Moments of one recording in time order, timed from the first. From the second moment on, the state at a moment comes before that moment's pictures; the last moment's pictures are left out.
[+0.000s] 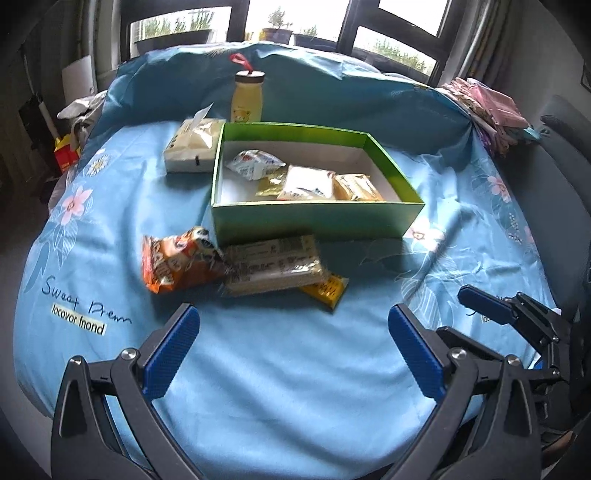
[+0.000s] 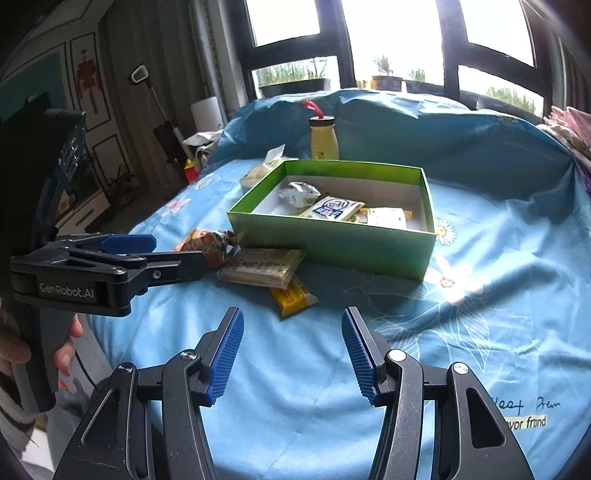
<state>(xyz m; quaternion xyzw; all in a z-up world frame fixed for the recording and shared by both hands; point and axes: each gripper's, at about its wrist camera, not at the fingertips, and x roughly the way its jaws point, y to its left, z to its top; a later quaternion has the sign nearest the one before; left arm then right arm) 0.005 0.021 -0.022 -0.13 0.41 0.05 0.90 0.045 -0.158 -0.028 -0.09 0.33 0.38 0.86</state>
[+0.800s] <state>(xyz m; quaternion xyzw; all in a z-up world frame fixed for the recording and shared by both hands) -0.021 0.091 -0.071 -0.26 0.43 0.05 0.86 0.051 -0.141 -0.060 -0.10 0.37 0.40 0.83</state>
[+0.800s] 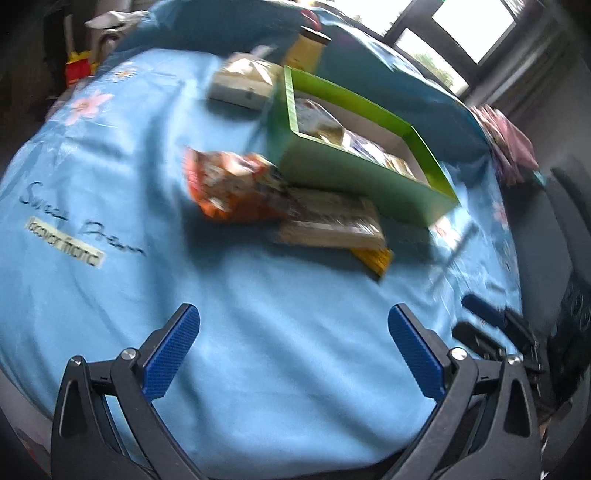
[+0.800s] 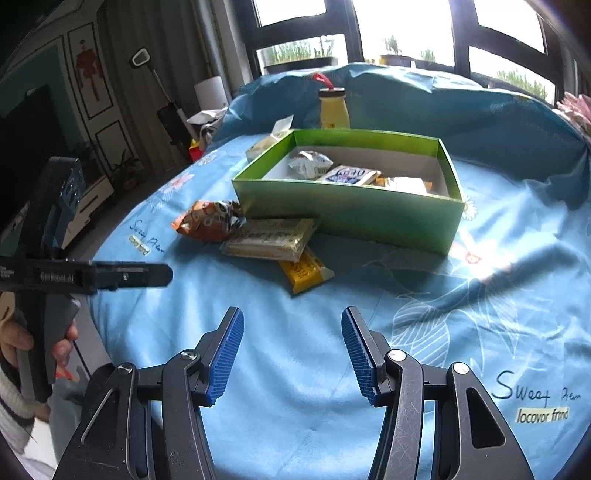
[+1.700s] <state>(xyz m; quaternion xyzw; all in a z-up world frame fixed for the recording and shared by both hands) 0.041 0.158 -0.090 -0.23 0.44 0.10 0.87 0.107 0.032 -0.098 -0.18 0.38 0.49 0.77</state>
